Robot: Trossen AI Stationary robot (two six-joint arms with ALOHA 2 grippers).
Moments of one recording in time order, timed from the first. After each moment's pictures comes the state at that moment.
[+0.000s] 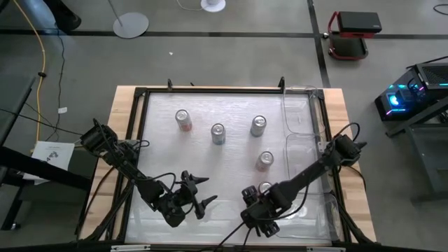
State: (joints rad) left arm -0.75 1.74 0.90 0.15 -1.05 -0.78; right arm 0.60 1.94 1.56 -0.85 -0.04 0.10
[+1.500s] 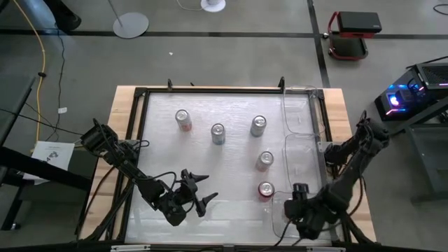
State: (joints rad) left arm -0.73 1.74 0.90 0.16 -1.09 -0.79; right arm 0.90 1.55 1.27 -1.01 0.14 0.90
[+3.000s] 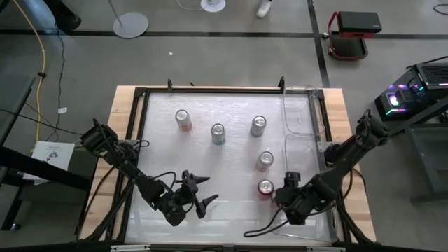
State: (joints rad) left arm -0.73 1.74 0.90 0.19 -1.05 -0.79; right arm 0.78 1.52 1.21 -1.02 0.18 0.77
